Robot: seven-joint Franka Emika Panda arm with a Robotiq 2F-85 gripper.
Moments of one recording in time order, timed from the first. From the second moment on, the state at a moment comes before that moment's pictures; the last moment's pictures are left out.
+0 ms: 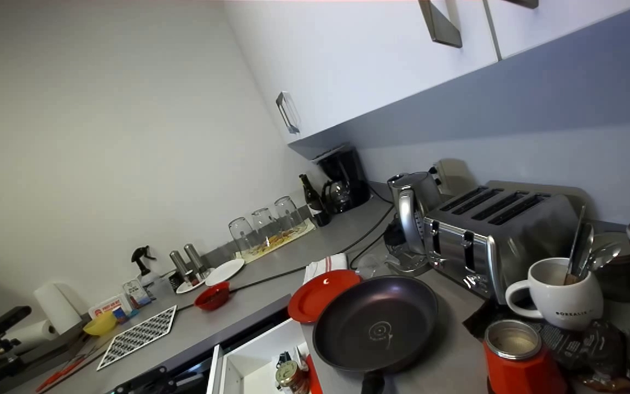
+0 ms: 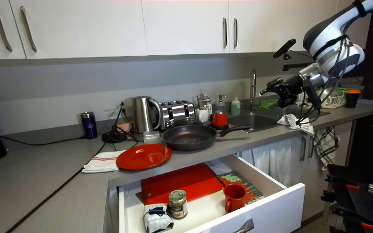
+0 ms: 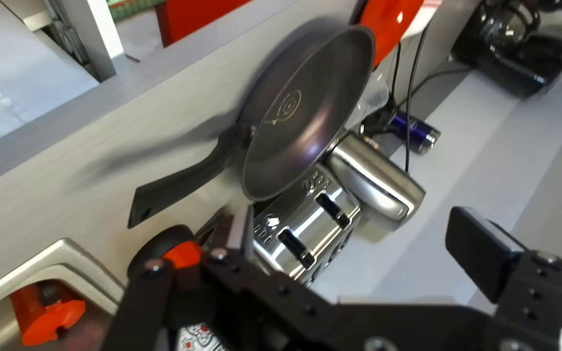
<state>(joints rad) -0.22 -0.61 0.05 -2.79 1.75 2.84 -0.91</state>
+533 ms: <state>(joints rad) -0.26 -0.53 0.24 -2.79 1.14 2.80 -0.59</state>
